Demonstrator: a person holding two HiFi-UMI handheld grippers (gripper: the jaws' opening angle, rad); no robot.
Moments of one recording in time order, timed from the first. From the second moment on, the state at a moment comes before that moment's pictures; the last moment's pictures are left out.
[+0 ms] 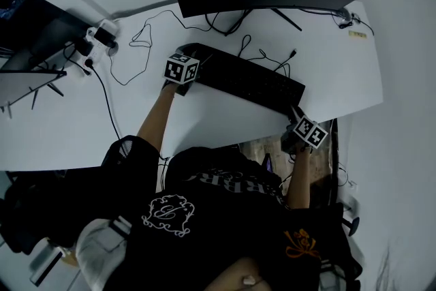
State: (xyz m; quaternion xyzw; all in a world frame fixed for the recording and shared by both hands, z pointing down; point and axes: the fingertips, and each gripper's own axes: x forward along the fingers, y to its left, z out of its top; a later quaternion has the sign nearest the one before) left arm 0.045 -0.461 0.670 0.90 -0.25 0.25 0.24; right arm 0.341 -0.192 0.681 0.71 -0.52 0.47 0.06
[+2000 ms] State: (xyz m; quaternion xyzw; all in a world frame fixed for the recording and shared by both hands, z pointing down) left arm 0.097 -0.098 0.477 0.91 -0.34 0.10 0.20; right arm 0.238 -0.076 0.504 0.50 -0.81 0.30 0.01
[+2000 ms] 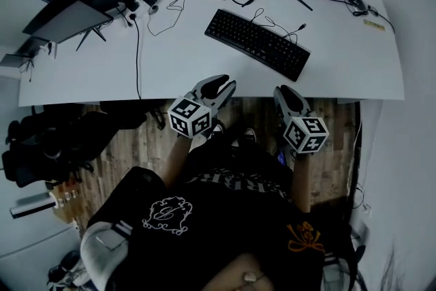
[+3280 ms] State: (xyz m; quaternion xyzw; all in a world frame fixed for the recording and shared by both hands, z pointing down) left arm -0.090 0.043 0.478 0.94 -0.26 0.08 0.19; right arm 0.028 0.069 0.475 0.55 -0.80 0.24 0.01
